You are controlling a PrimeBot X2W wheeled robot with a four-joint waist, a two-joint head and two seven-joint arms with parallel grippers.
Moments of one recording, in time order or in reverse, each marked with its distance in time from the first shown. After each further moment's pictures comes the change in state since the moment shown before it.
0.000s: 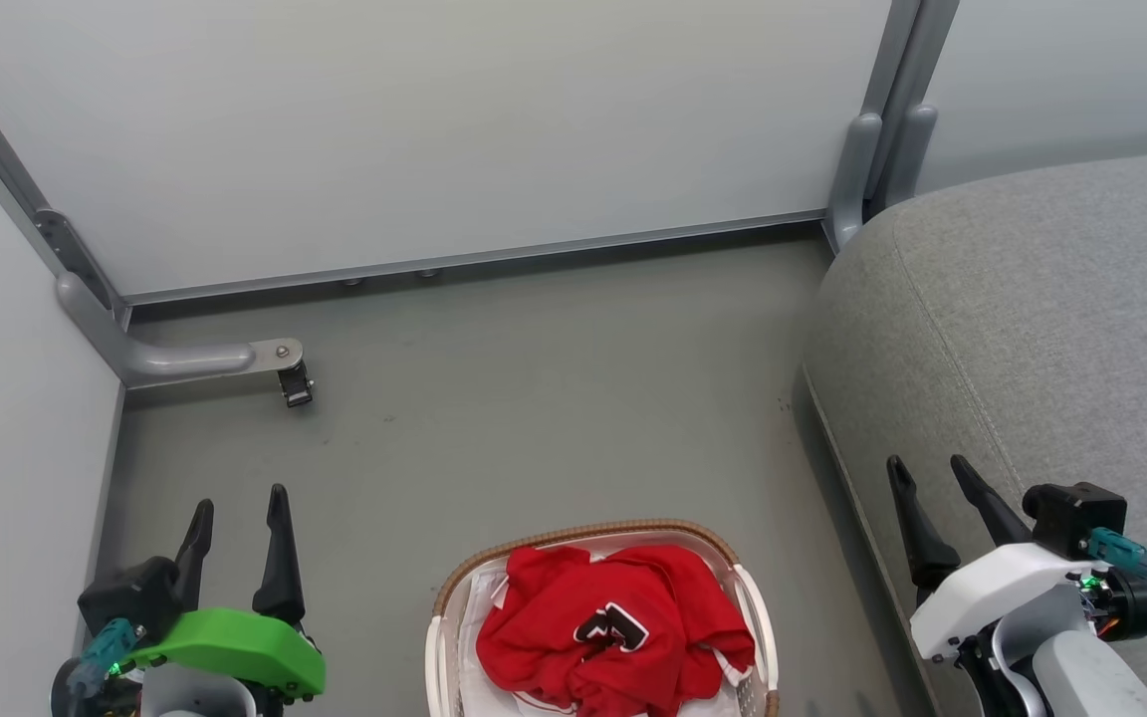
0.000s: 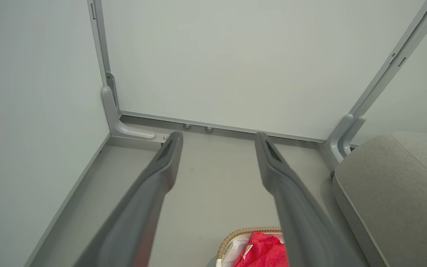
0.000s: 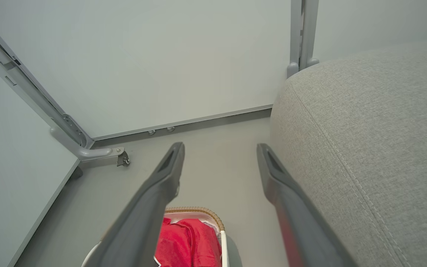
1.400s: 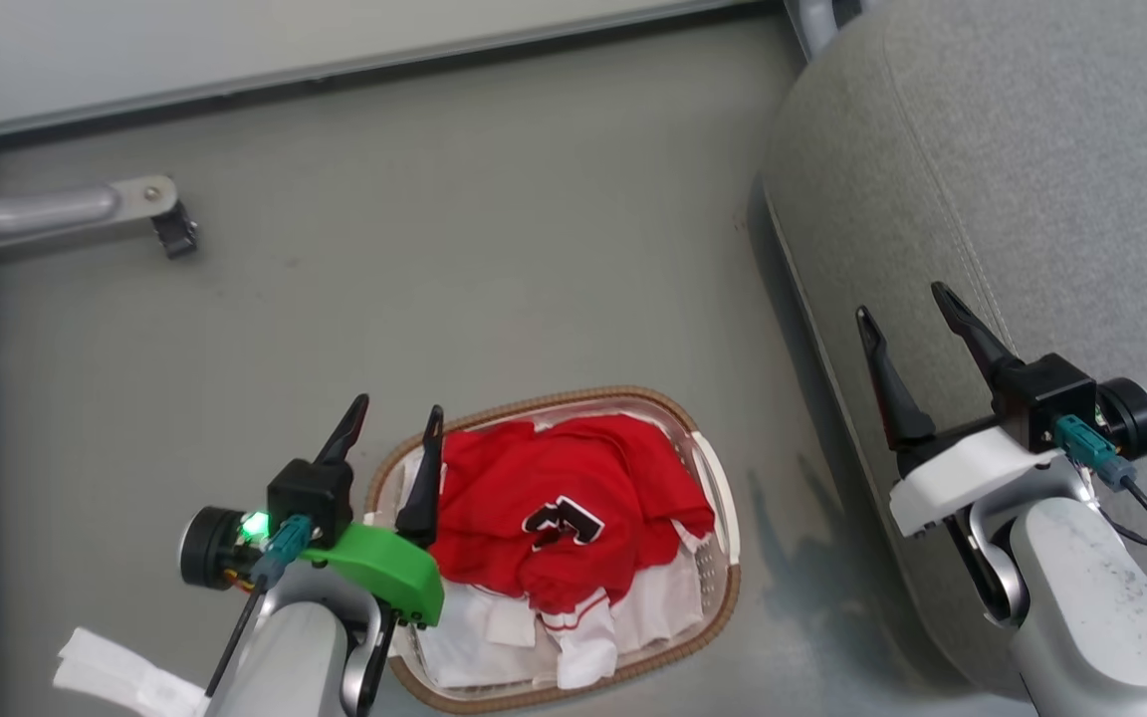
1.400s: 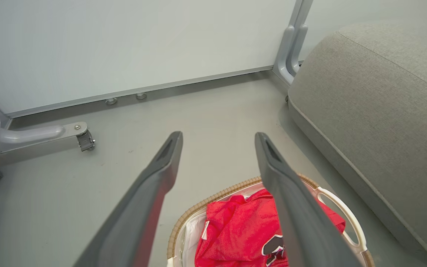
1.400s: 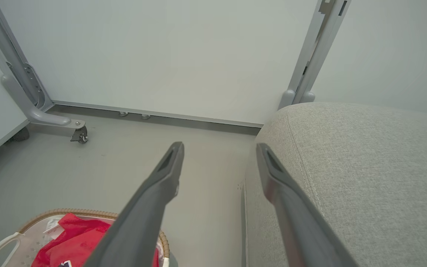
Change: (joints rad) left arm -0.210 -0.048 -0.206 0.165 0.217 -0.037 -0.079; right arm -0.190 -0.020 0.028 -0.070 -0.305 0.001 -0.079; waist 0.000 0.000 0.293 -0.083
